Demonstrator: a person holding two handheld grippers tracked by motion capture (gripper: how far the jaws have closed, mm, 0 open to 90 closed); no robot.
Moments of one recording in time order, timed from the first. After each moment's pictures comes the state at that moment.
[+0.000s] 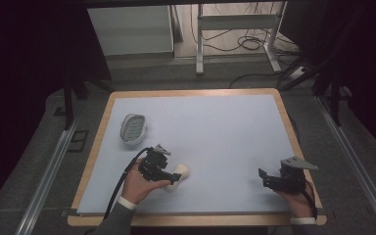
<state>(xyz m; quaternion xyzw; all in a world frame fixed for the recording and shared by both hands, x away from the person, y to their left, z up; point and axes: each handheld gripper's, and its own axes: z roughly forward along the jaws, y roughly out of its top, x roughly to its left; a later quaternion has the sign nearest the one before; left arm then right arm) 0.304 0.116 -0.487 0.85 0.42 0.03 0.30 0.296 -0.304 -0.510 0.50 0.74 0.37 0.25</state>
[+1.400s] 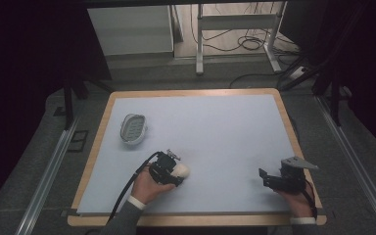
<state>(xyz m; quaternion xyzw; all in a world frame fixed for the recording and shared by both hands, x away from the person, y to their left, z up) 0.311 0.092 -0.512 0.87 0.42 0.03 0.24 0.297 -0.305 -0.511 0.51 0.74 0.37 0.25</state>
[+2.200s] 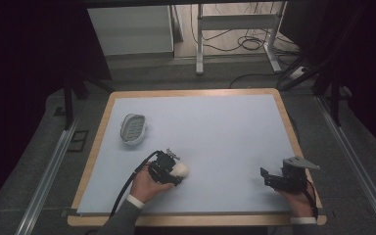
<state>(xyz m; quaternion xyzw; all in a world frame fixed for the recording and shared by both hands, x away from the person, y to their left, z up) 0.313 0.096 -0.507 0.88 0.42 0.04 0.24 0.298 -0.309 -0.511 0.51 0.73 0.37 0.25</state>
